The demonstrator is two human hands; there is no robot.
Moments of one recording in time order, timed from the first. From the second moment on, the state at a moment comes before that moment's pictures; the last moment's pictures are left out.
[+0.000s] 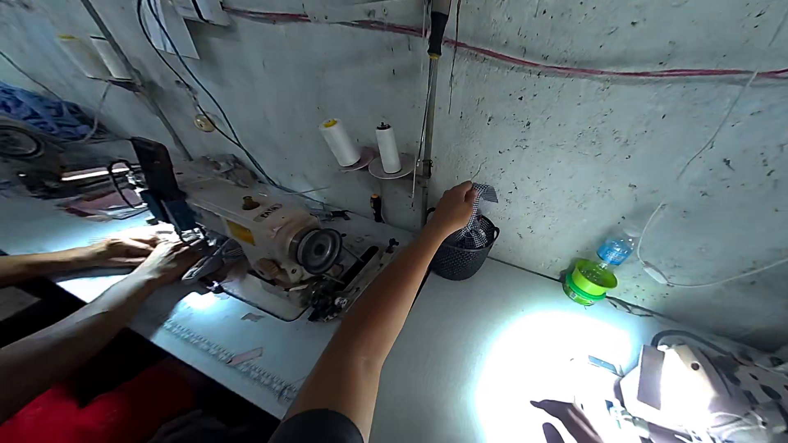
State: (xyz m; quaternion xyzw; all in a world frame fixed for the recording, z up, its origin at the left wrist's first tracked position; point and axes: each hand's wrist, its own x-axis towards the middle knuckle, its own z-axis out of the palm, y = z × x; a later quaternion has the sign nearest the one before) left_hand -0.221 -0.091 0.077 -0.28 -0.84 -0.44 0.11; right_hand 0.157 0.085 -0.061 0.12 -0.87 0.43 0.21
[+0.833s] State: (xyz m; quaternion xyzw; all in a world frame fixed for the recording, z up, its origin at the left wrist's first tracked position) left_hand -0.227 -0.074 0.040 -0.23 -0.94 -0.23 0.00; right_hand -0.213 0.050 0.170 0.03 -0.67 0.68 0.31
